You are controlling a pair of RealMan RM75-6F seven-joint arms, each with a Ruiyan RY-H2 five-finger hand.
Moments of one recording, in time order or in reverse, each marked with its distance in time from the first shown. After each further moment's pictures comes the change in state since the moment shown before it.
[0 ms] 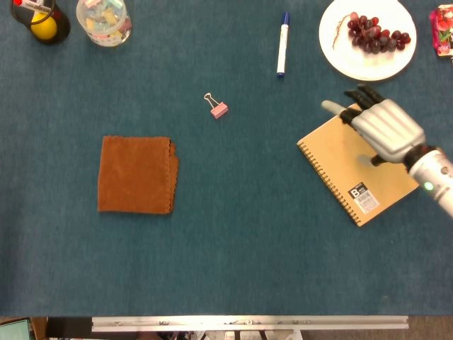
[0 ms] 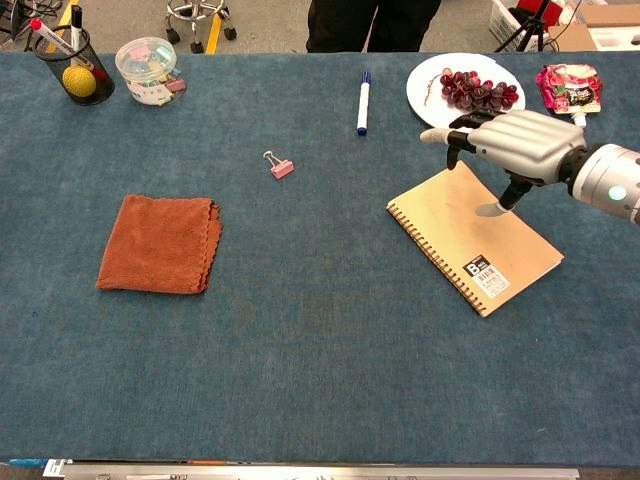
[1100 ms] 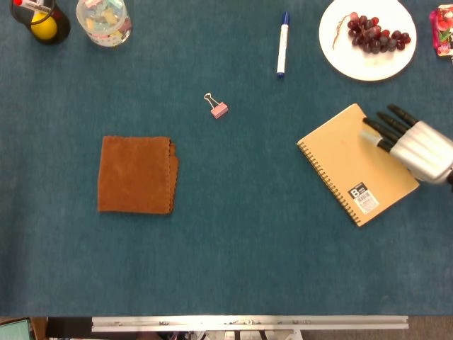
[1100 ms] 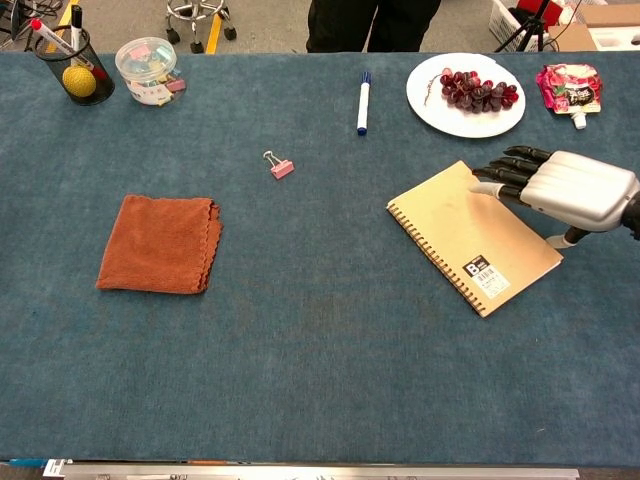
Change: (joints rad) left arm 0.005 0.007 0.008 -0.040 0.003 0.008 0.043; right arm -0.108 -0.197 -0.223 0.664 -0.442 0.325 0.247
